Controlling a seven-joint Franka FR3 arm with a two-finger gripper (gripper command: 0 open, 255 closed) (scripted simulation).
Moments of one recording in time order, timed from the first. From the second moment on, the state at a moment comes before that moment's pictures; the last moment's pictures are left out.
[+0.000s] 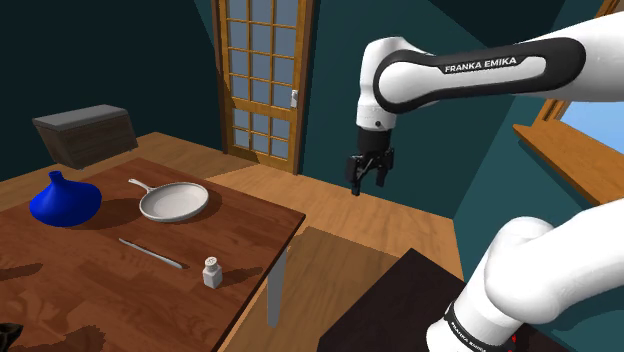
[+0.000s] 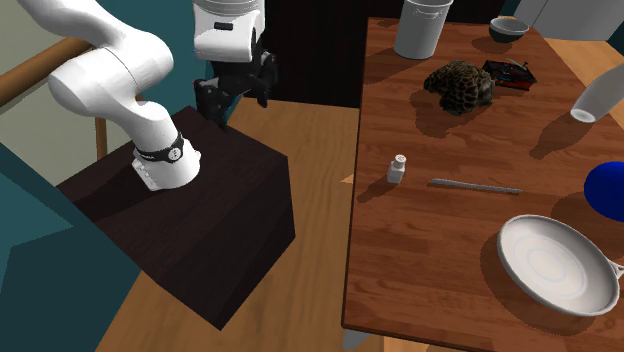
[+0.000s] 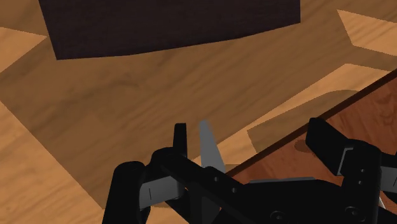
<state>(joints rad) 0.06 -0.57 0.05 -2.45 0.06 1.72 0.21</state>
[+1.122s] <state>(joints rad) 0.16 0.03 0.22 -2.15 0.05 2.02 0.42</state>
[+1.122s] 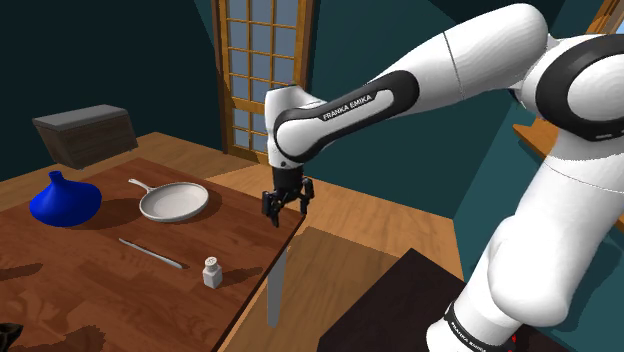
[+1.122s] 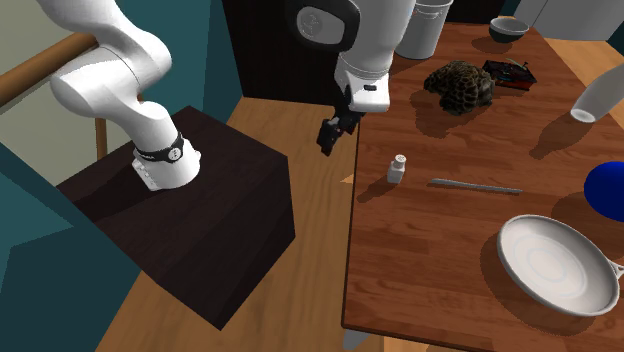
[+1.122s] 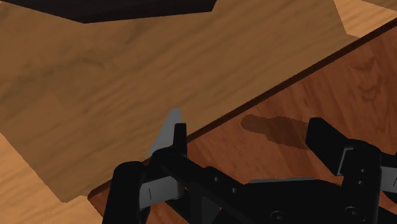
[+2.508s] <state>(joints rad) 0.39 0.86 0.23 -1.28 -0.13 1.94 0.61</state>
